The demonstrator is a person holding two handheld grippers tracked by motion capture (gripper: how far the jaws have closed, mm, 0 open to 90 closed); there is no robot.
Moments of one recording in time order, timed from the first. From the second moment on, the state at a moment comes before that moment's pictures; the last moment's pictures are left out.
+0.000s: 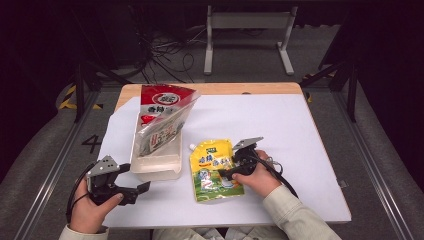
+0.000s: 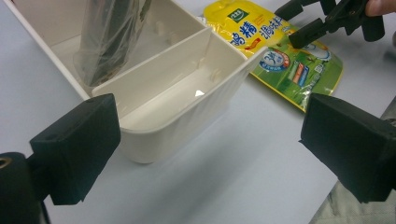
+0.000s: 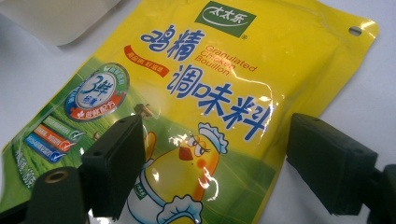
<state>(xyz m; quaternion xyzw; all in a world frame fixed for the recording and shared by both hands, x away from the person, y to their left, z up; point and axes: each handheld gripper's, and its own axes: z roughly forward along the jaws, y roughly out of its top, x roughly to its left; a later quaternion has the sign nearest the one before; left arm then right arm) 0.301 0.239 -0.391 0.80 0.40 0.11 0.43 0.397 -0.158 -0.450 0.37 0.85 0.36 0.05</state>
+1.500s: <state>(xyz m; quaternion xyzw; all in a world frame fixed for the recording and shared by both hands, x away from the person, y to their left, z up) 0.293 0.212 -0.382 0.81 0.35 0.12 0.46 0.358 -0.162 -0.389 0.33 0.85 0.40 0.14</state>
